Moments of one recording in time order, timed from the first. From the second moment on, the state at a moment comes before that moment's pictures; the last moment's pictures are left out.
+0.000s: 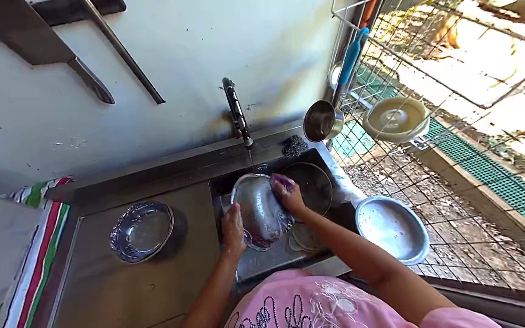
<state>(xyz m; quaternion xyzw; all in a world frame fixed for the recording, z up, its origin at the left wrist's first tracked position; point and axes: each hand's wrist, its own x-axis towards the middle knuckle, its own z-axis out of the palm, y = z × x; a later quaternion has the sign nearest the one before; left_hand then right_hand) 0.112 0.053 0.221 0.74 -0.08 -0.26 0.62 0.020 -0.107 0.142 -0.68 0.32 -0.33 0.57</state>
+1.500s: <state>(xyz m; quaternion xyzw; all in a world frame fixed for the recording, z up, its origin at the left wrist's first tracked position) 0.183 -0.080 0.145 0.77 -0.53 -0.23 0.28 -0.268 -0.166 0.110 -0.22 0.48 -0.54 0.66</state>
